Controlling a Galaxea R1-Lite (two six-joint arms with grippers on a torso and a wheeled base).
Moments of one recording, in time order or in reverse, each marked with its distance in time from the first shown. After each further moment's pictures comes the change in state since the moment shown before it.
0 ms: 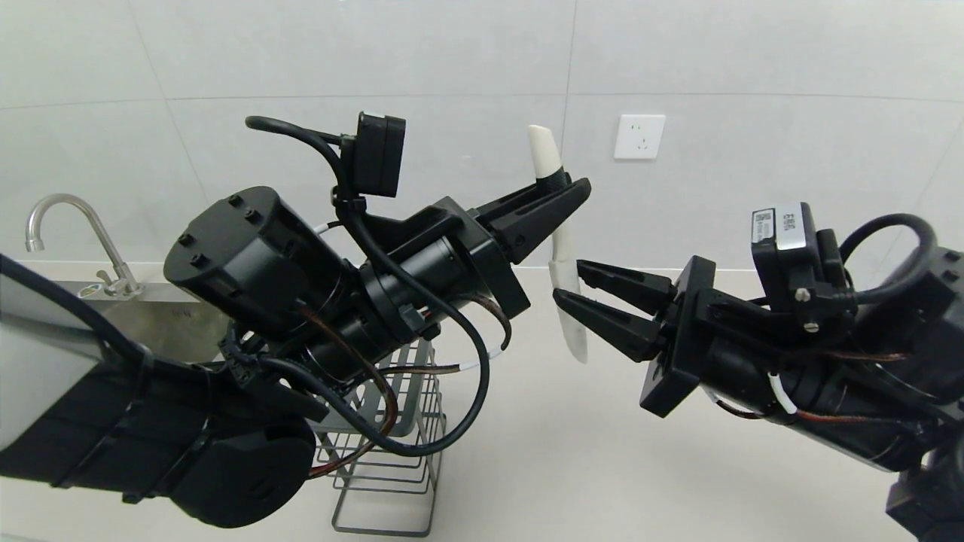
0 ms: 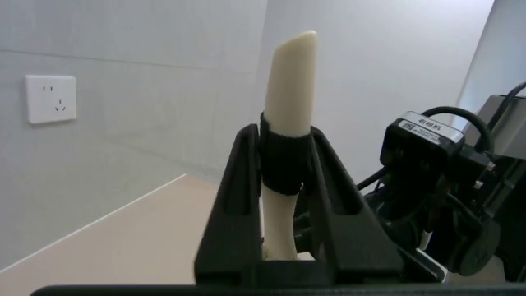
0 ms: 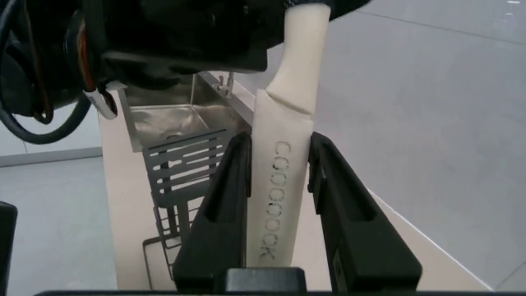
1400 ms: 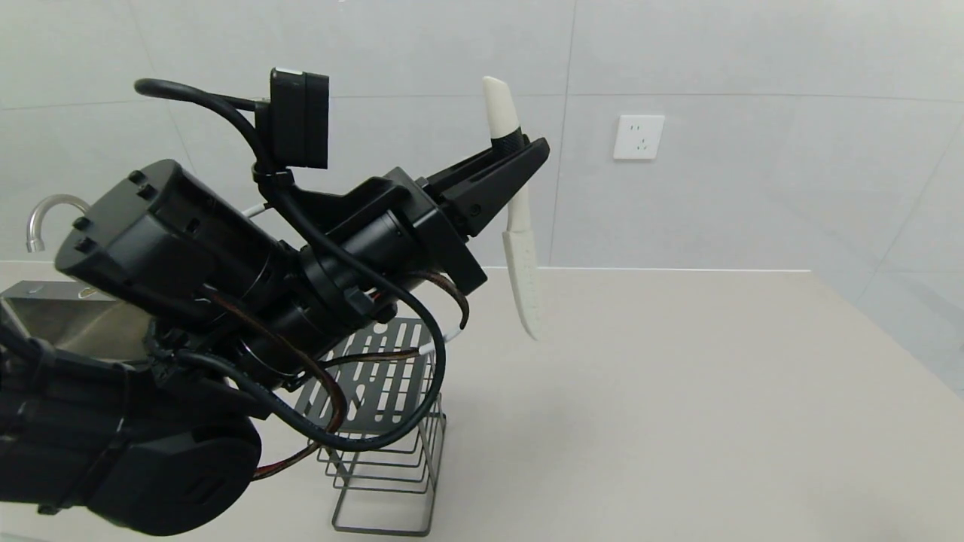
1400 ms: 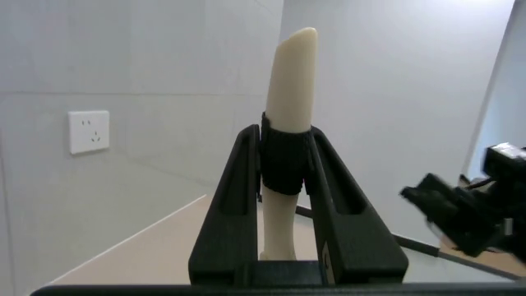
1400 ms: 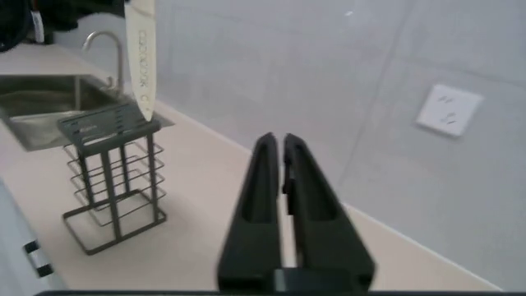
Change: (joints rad) left arm 0.040 -0.098 0.045 0.003 0.035 0.053; right arm -0.494 -0.880 0.482 0.249 0.031 0.004
